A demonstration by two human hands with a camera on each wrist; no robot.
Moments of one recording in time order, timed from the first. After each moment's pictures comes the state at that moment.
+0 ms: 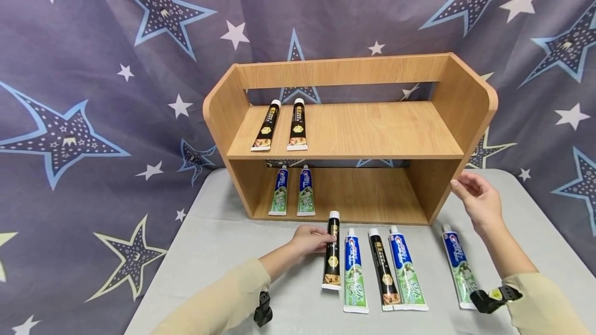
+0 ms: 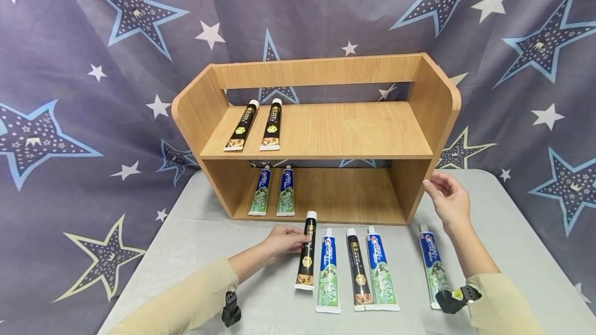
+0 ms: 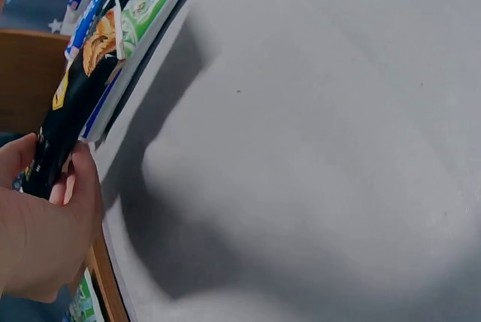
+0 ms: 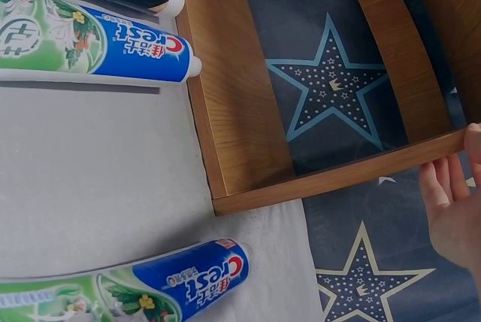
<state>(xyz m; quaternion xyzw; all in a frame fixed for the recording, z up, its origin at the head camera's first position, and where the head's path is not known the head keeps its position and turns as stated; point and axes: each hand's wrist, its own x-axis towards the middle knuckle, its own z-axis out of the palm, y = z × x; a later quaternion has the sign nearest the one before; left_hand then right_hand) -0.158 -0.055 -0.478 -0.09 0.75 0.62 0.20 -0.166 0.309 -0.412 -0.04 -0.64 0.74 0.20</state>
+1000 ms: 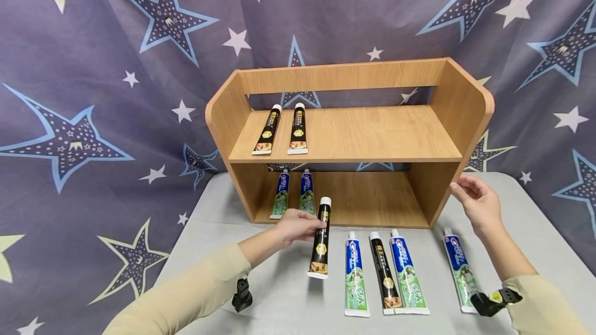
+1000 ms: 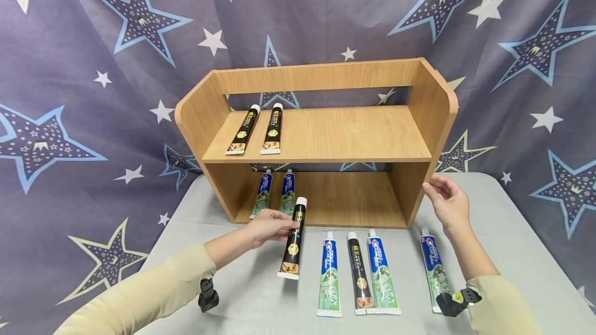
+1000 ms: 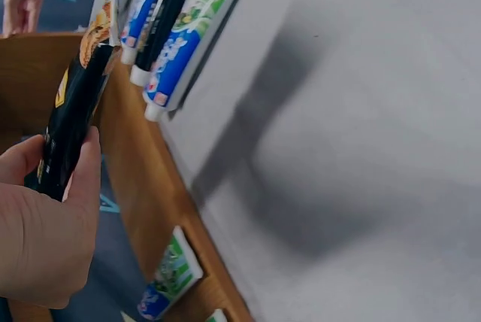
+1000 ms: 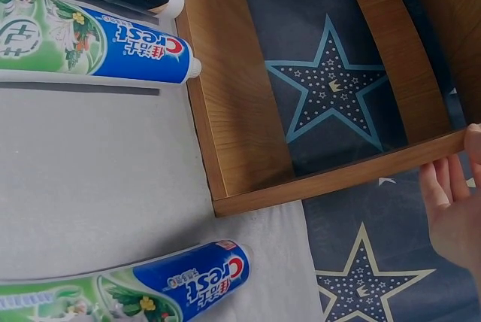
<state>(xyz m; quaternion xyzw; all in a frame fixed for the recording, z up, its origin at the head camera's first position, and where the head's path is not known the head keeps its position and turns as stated) -0.169 -0.080 -0.411 -0.06 0.76 0.61 0.22 -0.168 0.310 -0.414 -0.04 -0.65 0.73 0.21</state>
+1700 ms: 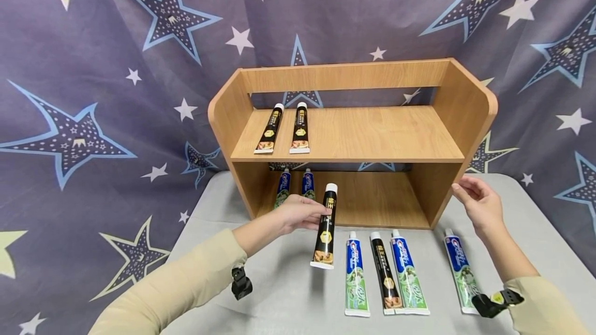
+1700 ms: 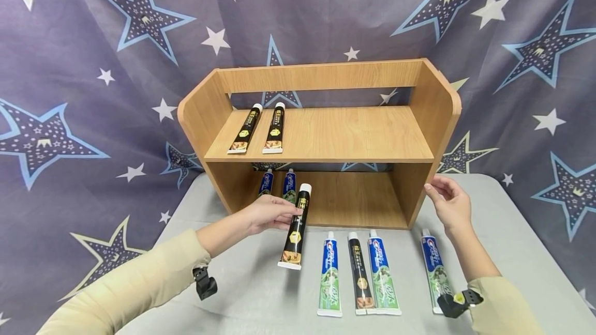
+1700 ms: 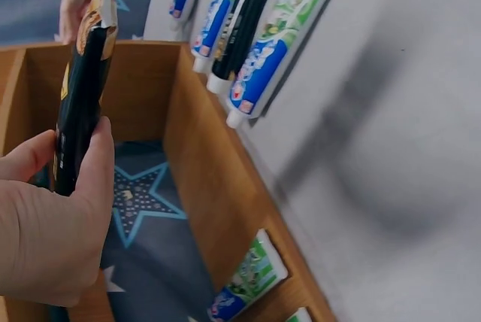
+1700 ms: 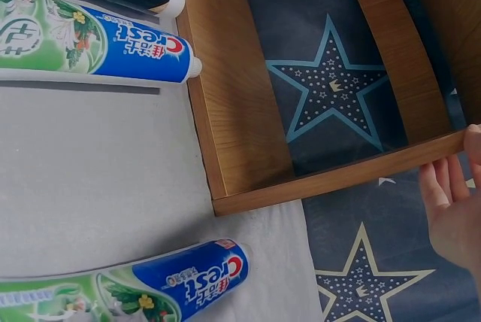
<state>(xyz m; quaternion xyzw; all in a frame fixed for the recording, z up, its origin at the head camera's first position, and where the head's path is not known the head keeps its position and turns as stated) -0.169 -0.075 -0.356 -0.05 0.75 0.60 0.26 -0.166 0.310 -0.412 -0.05 -0.65 0.73 0.20</state>
